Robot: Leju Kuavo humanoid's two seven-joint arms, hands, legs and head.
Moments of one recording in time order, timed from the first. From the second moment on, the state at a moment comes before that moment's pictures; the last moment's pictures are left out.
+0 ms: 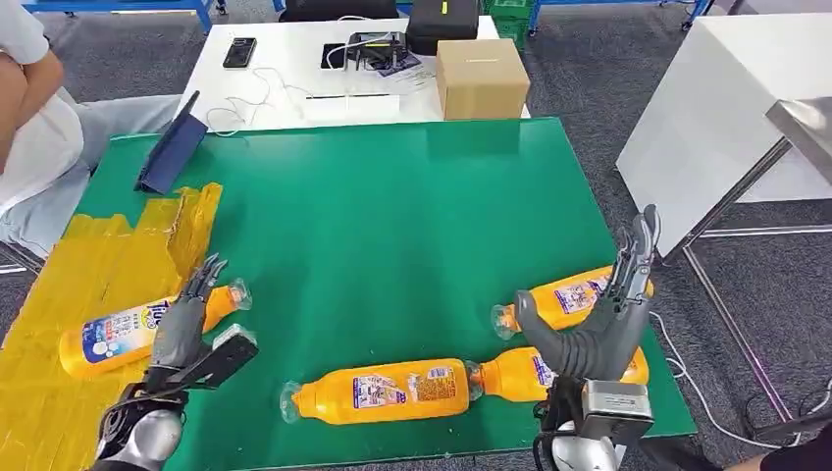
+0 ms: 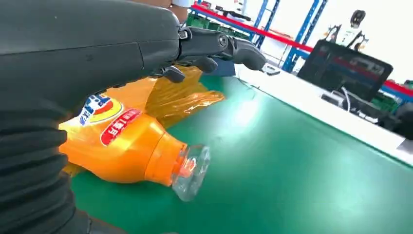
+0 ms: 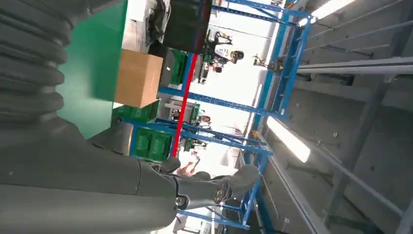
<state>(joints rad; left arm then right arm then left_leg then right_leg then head) -0.05 0.14 -0.15 -1.39 -0.76 0.32 -0.26 0.08 0.09 0.29 -1.88 0.29 -0.51 -0.50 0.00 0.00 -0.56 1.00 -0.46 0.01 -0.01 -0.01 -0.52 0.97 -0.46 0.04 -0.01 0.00</state>
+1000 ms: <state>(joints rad) -0.02 0.13 -0.14 -1.44 -0.76 0.32 -0.26 0.08 0.09 0.29 -1.88 0.29 -0.51 -0.50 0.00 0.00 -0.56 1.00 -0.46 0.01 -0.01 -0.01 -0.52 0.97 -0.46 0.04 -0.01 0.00</state>
